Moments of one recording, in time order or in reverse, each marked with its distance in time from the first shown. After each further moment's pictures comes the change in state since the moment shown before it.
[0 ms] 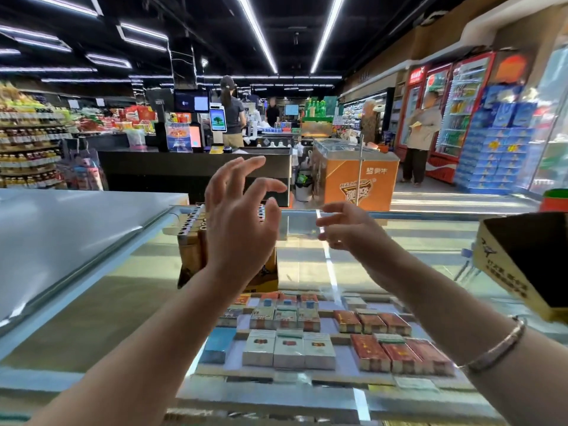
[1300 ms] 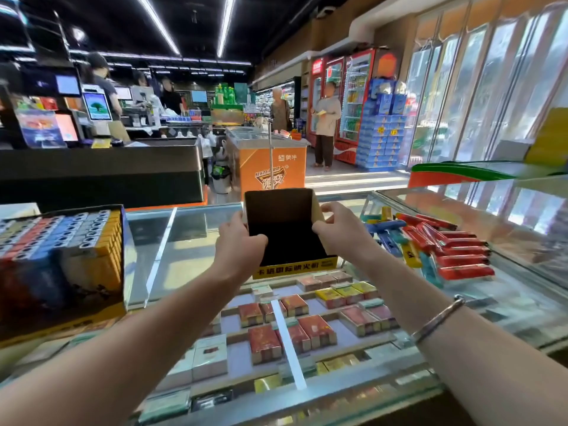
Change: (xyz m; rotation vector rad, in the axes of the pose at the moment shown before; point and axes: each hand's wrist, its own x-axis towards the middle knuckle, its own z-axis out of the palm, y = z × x) left_hand -0.022 0.103 0.136 -0.714 -0.728 -0.691; right_hand -0.039 0.063 -0.142 -0.422 0.425 0.187
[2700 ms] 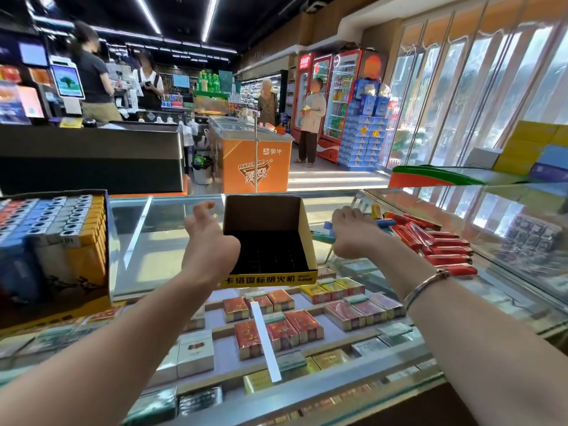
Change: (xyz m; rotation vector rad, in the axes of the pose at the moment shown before) left_hand 0.008 -0.031 -0.018 0.137 0.203 0.040; right_hand 0.022 0.029 -0.019 -1.043 -0.277 0.032
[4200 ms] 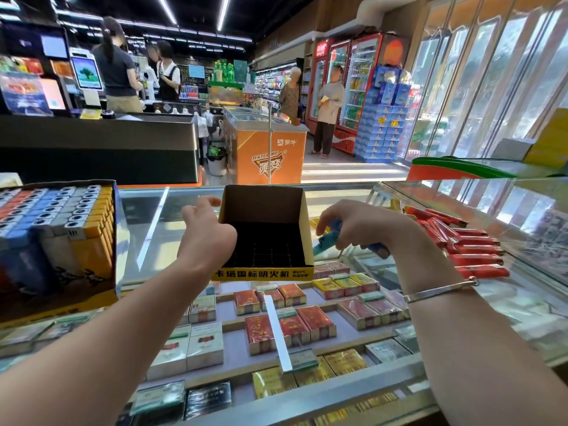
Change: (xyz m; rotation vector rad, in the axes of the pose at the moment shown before) left_hand 0.013 -0.007 -0.011 0.040 -0.016 -0.110; right_hand -0.008 -0.014 -0.028 0.528 -0.173 -0.210
